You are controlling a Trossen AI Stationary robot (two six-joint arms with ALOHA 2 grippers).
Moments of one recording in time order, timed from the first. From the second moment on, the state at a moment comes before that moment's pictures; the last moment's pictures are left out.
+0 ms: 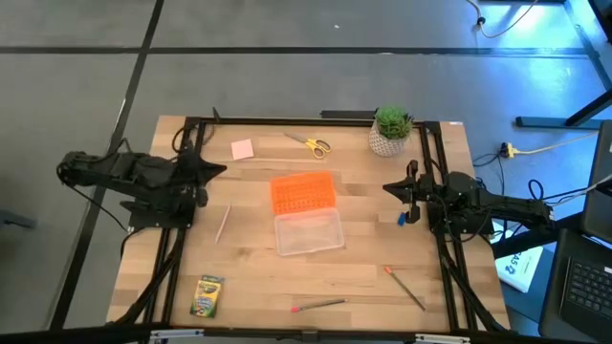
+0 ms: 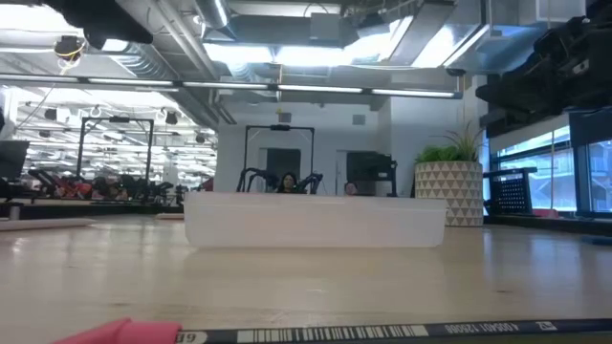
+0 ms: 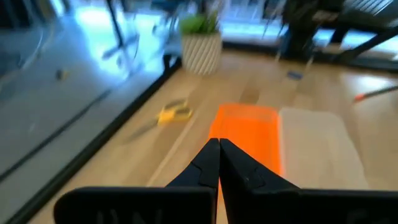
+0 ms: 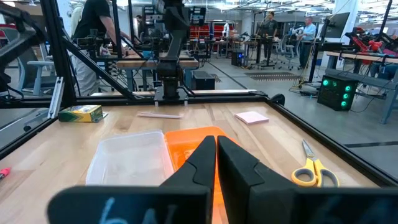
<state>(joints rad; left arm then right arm) -0.20 0.45 0.72 -0.75 -0.59 -0.27 -0.15 0.00 0.01 0.02 -0.04 0.01</state>
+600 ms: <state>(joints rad) -0.20 0.96 1.02 -1.45 -0.21 -1.10 -0.15 0.00 0.01 0.02 -0.04 0.02</state>
